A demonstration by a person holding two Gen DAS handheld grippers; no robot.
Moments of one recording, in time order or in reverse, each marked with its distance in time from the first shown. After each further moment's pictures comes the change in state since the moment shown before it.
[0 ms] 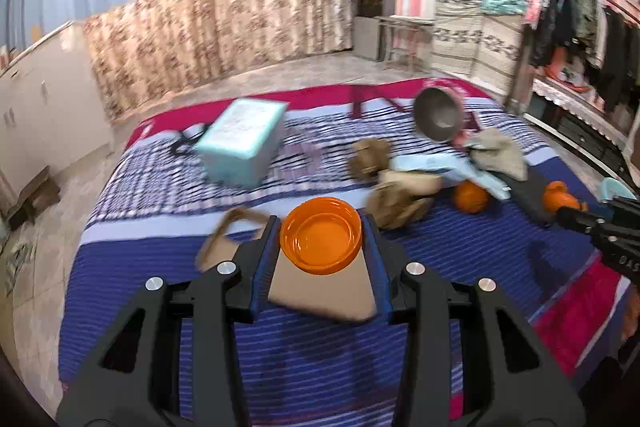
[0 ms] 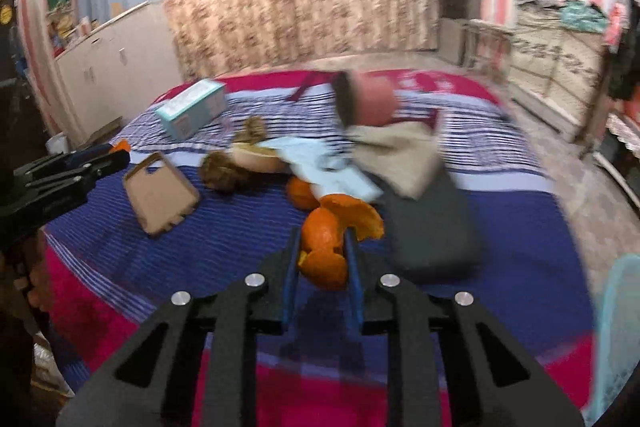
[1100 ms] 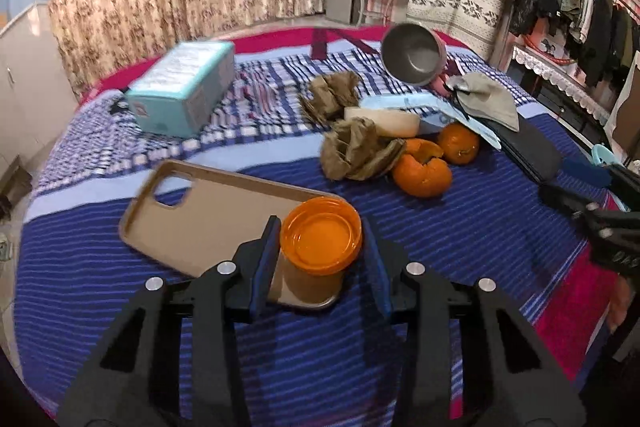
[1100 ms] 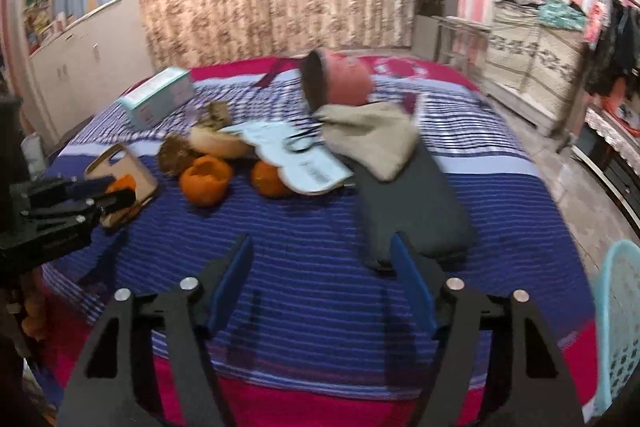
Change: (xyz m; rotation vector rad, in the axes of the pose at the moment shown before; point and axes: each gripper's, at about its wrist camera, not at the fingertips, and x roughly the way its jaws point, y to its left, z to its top) left arm 0.045 -0.011 -0.027 0.017 0.128 -0.079; right arm 0.041 0.014 -0.009 -0.014 0.026 -0.065
